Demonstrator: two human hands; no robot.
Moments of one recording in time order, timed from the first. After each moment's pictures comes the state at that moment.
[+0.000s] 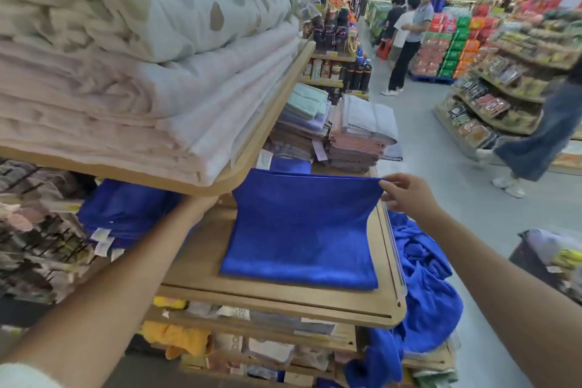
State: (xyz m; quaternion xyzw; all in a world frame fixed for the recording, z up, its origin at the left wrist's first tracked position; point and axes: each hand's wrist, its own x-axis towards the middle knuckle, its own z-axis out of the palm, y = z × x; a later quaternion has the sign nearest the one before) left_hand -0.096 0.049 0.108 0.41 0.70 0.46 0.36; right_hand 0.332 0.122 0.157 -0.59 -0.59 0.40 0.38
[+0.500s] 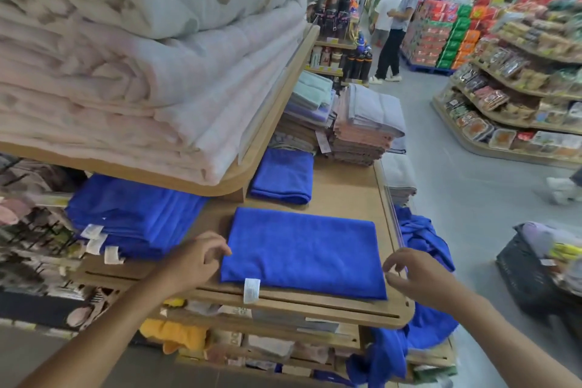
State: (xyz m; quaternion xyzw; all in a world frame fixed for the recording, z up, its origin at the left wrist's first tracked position) left_hand -0.109 -0.054 0.035 0.67 0.67 0.19 0.24; right_hand 0.367 0.025 0.078 -0.56 -0.80 0.22 0.02
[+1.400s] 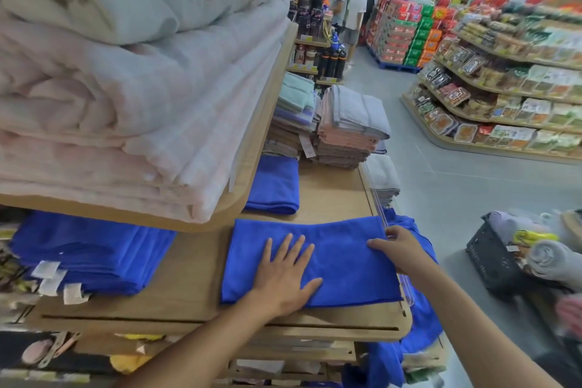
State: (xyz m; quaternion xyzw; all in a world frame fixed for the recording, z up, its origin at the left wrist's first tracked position) left_hand 0.060 0.021 -0.010 0.79 0.60 0.01 0.10; right_hand 0.313 0.073 0.085 -0.72 -0.47 0.44 0.26
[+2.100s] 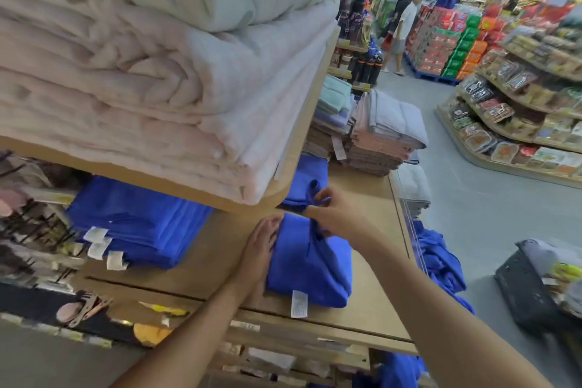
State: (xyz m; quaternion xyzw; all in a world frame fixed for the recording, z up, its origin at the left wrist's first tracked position) left_hand -0.009 0.019 0.001 0.37 0.54 0.56 0.50; right_hand 0.142 0.091 0.127 -0.58 -0.63 0.47 0.22
